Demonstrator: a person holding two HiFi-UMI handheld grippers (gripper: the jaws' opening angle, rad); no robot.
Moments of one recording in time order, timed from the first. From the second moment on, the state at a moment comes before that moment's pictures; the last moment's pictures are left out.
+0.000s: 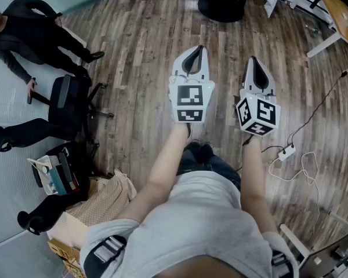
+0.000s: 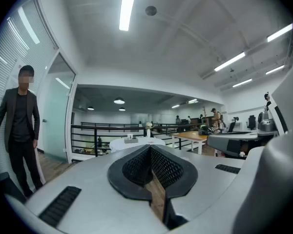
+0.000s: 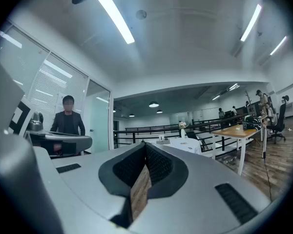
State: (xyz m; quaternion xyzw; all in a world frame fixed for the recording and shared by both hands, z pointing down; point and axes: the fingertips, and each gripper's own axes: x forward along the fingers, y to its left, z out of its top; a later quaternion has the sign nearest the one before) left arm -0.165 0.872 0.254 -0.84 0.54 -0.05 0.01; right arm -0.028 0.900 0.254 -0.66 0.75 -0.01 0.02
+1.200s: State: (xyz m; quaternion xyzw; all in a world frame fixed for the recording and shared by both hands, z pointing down) left arm -0.118 0.857 0.255 -0.84 0.54 -0.04 0.01; right arm 0.024 0.888 0.268 -0.66 0.75 -0.02 0.02
